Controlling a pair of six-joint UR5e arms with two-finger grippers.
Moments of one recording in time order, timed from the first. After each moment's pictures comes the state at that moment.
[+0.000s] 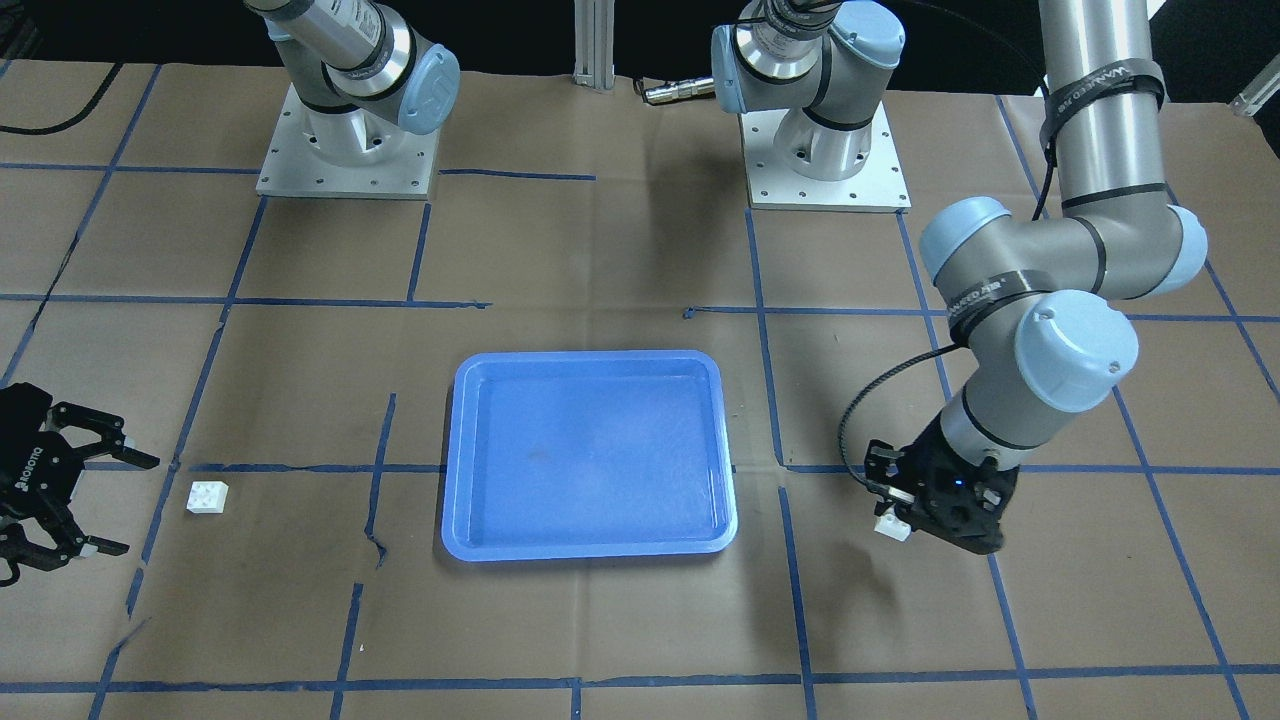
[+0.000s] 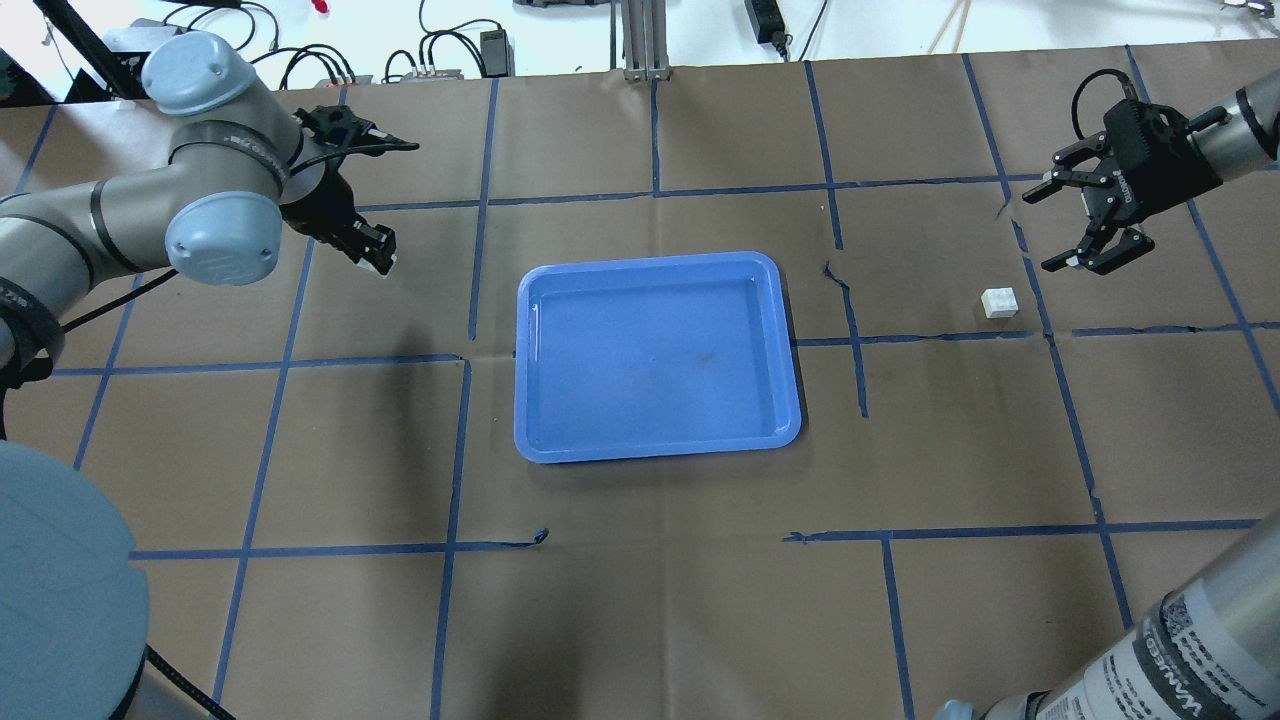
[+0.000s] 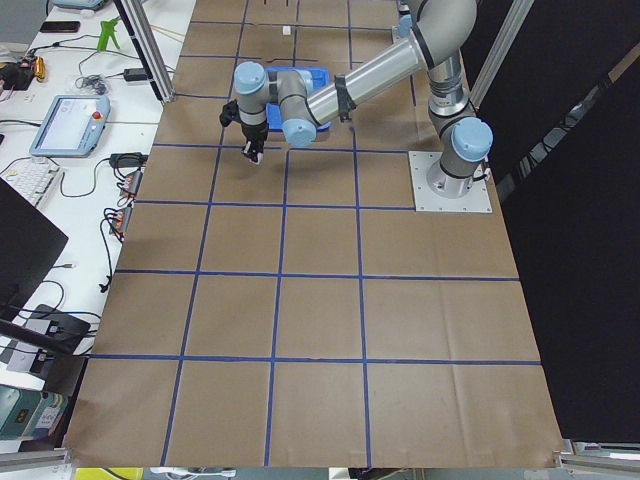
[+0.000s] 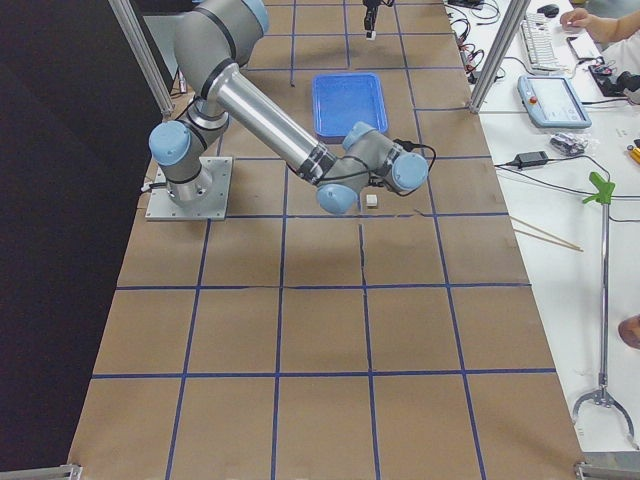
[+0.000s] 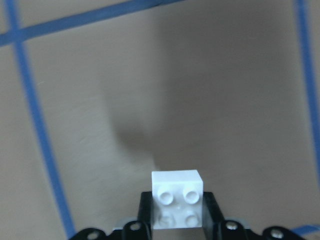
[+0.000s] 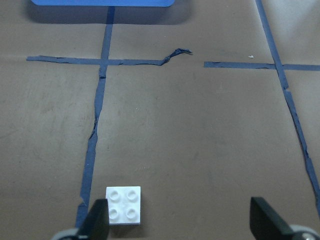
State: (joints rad) left arm -1.45 -1.96 -1.70 -0.96 1.52 0.72; right arm 1.02 -1.02 1.55 -1.78 -1.01 -2.25
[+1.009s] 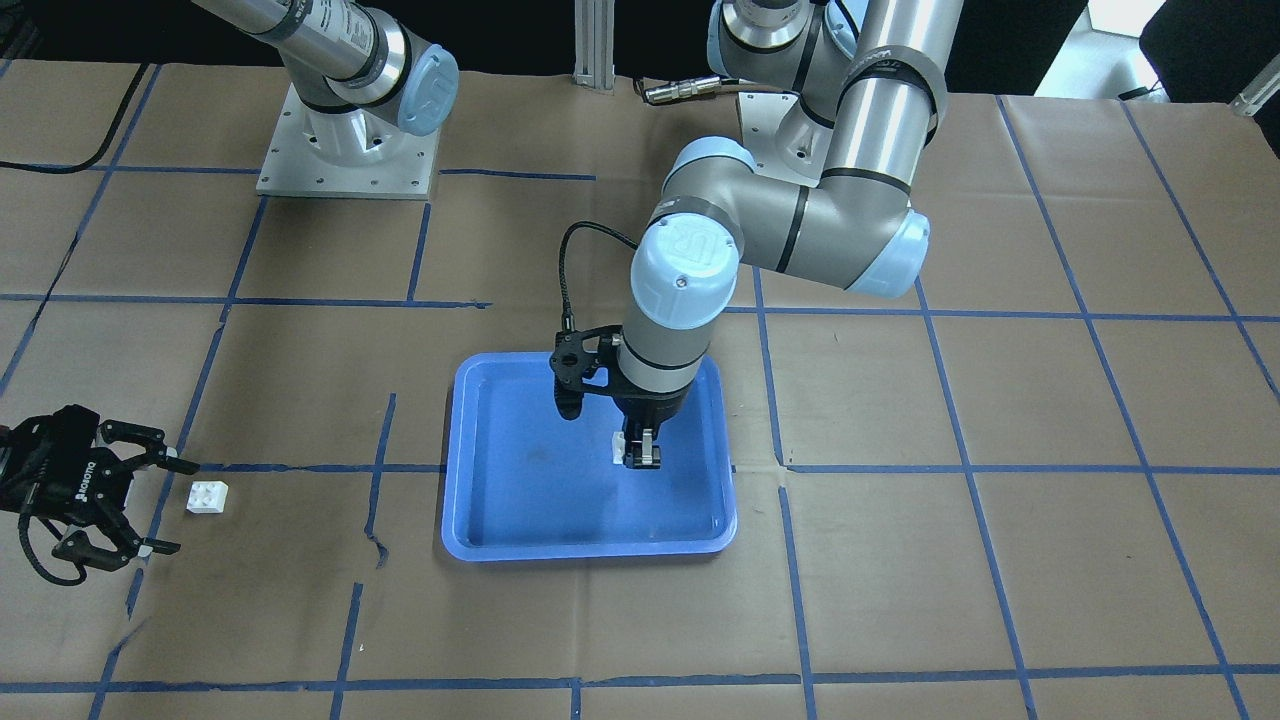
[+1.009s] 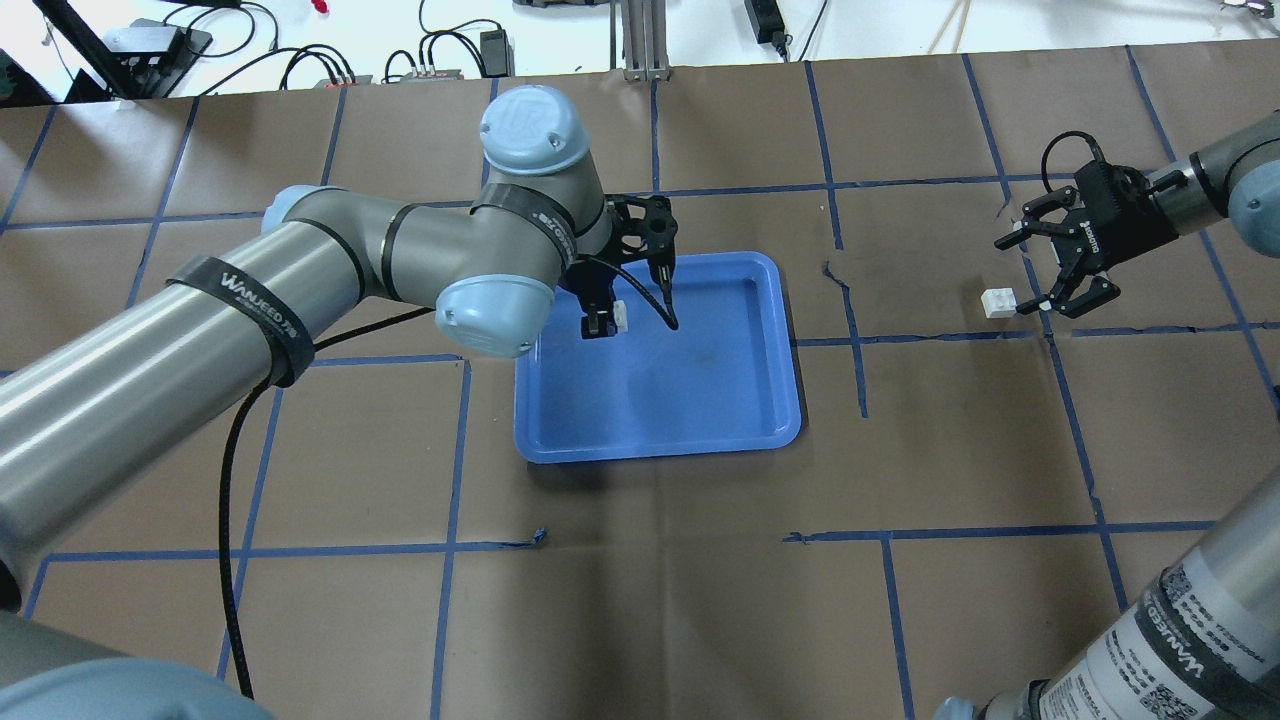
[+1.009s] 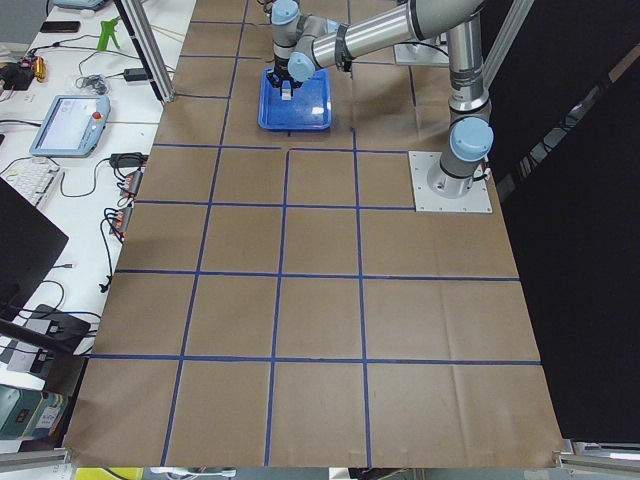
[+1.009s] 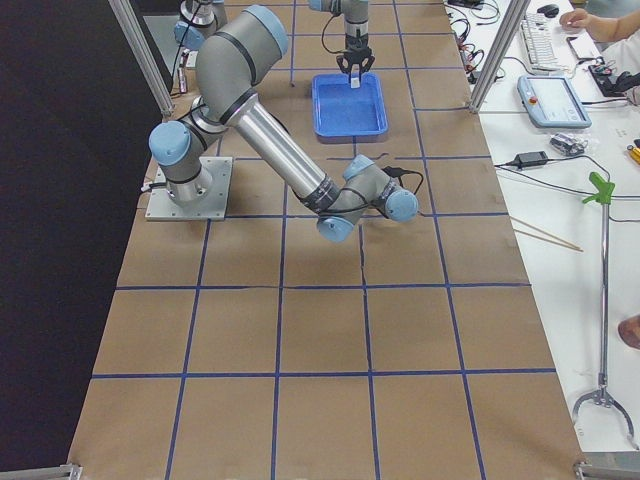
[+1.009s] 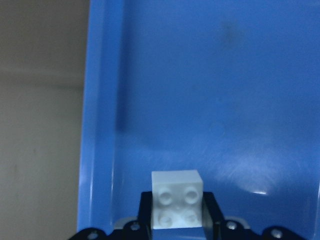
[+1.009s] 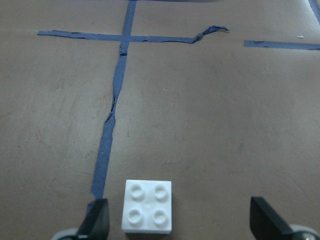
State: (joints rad) left arm -1.89 -2.02 -1.70 -0.95 1.51 1.25; right arm 1.01 -0.96 1.61 -1.79 -1.01 -2.33
